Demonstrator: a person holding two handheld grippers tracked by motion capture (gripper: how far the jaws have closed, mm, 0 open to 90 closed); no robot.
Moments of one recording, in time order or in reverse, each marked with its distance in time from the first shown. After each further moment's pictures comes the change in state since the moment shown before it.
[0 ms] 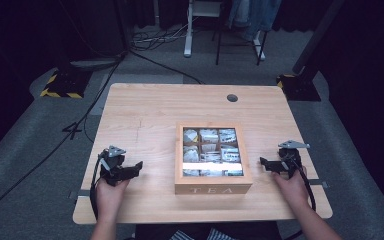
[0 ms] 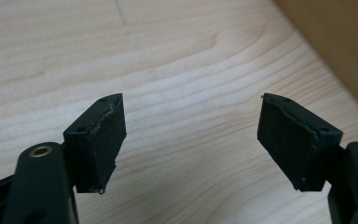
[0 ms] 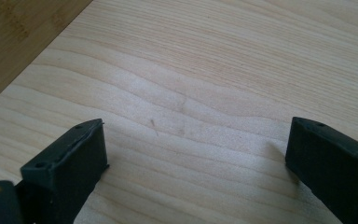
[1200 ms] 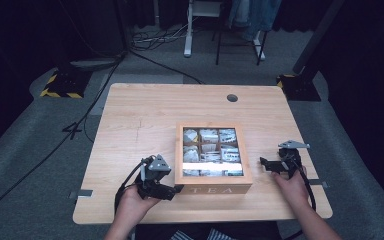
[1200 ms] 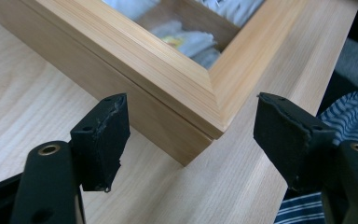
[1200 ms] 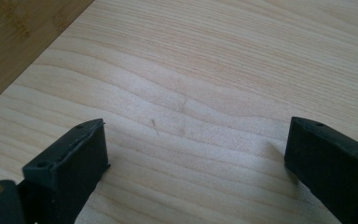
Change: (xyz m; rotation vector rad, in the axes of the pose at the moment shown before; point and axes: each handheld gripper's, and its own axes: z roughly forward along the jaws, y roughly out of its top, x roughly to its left) left arm -0.117 0.023 -0.017 0.128 -0.387 0.375; right arm 0.000 0.000 0.000 -0.002 0.001 -0.002
